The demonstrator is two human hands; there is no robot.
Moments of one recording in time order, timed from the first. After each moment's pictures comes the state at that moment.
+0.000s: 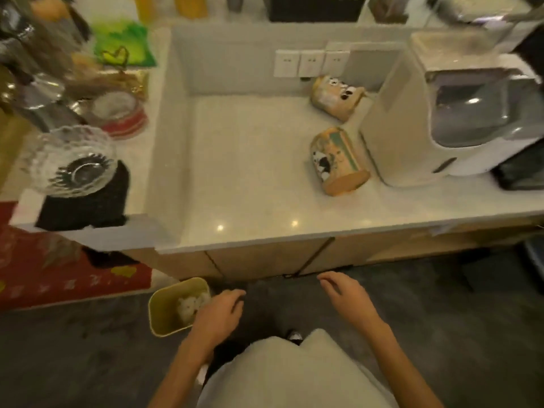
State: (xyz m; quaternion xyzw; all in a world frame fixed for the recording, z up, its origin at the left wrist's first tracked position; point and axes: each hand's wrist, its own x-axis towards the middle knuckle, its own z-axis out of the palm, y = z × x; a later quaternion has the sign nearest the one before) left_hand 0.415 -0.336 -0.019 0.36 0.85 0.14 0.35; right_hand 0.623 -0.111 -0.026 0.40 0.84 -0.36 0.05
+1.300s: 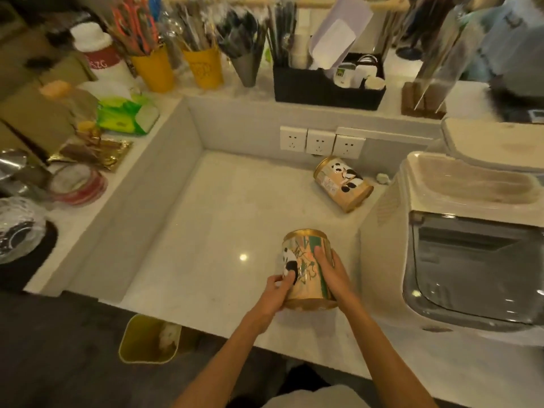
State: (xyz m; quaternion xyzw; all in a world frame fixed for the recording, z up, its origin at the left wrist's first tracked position) left_hand 0.420 0.082 -0.009 -0.06 0.67 0.55 0.49; right_hand 0.471 0.246 -0.005 0.41 0.65 -0.64 0.02
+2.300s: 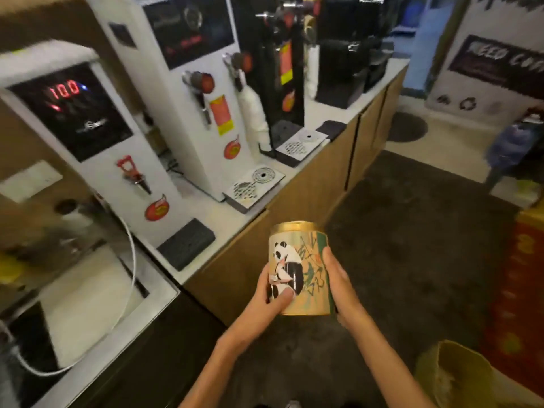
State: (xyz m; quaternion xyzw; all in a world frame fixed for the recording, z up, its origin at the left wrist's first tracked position) left_hand 0.903 -0.477 0.092 -0.48 0.45 0.68 -0.32; right_hand 0.714 -0.506 0.084 -0.32 0.51 -0.47 0.65
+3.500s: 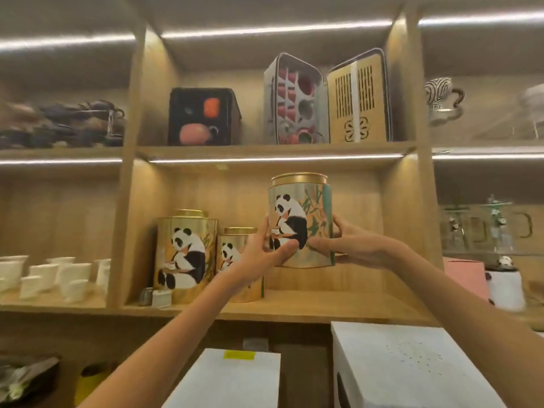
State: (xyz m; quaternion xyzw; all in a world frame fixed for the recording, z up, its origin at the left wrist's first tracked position) left_hand 1.259 -0.930 0.613 -0.67 0.52 -0.04 -0.53; right_hand 1.114 -1.105 0.655 -0.87 -0.01 -0.20 0.46
